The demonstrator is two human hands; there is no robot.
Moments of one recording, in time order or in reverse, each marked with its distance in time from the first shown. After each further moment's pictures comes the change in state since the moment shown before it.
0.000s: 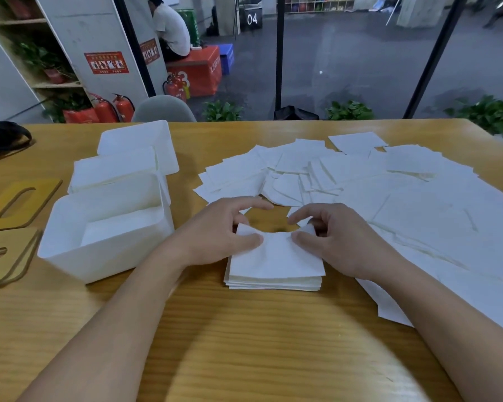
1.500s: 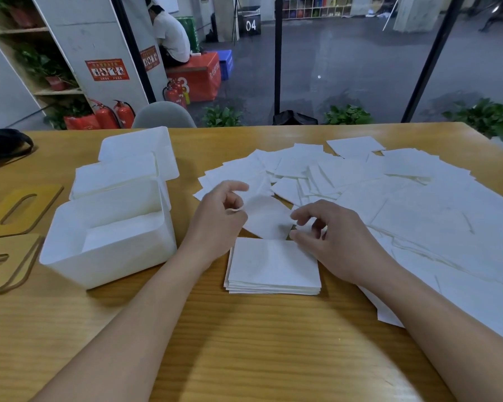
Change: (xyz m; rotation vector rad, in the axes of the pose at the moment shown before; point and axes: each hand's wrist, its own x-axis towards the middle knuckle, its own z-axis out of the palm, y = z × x) left_hand 0.020 0.001 0.019 -0.293 0.433 -0.137; right_hand 0.003 0.008 0.009 -0.105 0.162 -0.039
